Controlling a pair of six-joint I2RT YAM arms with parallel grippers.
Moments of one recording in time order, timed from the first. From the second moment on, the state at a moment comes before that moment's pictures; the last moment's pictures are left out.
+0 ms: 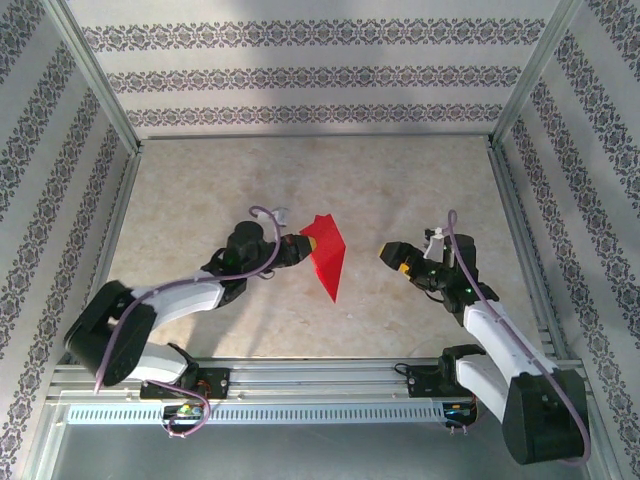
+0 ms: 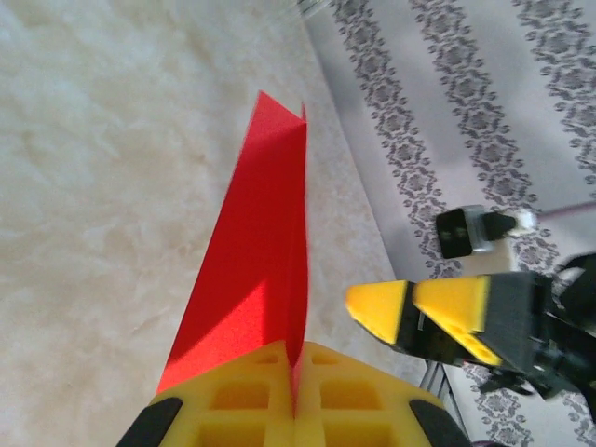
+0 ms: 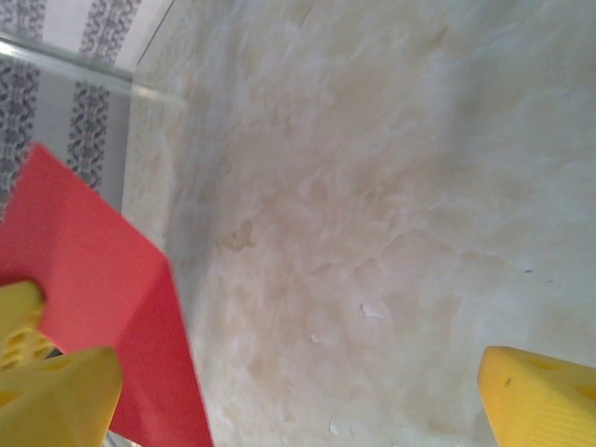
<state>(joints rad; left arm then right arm) -0.56 1.36 0.57 0.48 0.40 -0.85 0.09 0.97 0.36 -0.04 -0.65 0.73</state>
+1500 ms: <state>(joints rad) -0.46 1.11 0.50 0.21 0.75 -0.55 0.46 1.37 0.67 0.21 -1.10 0.62</state>
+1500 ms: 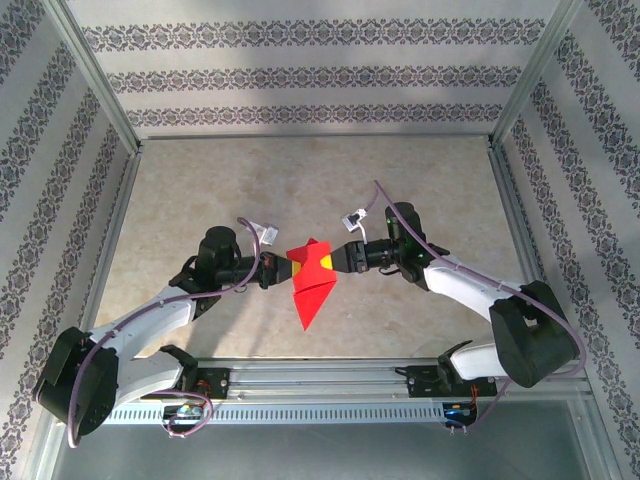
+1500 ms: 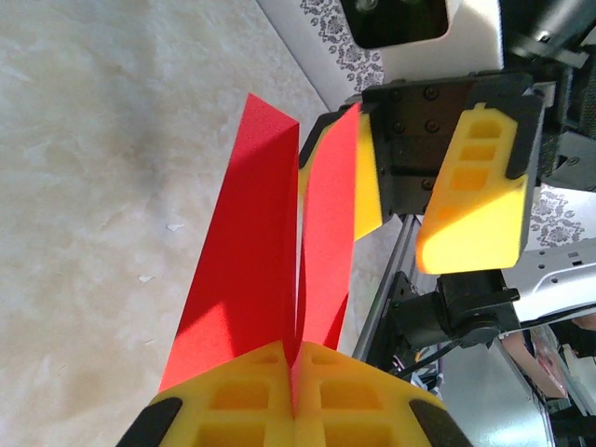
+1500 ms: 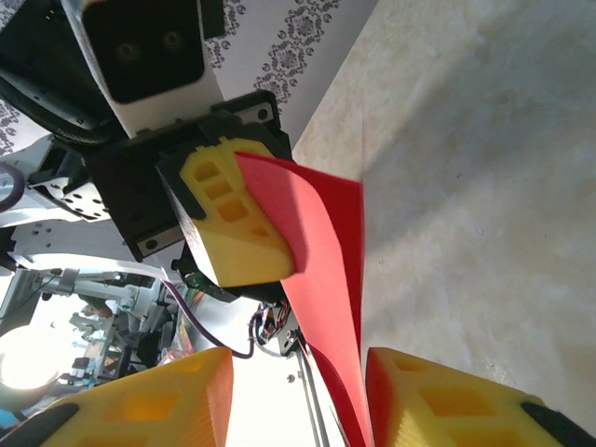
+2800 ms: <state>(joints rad) -0.94 1.18 0.79 -0.41 0.08 -0.28 0.45 1.65 0.71 0.05 -0.73 0.90</state>
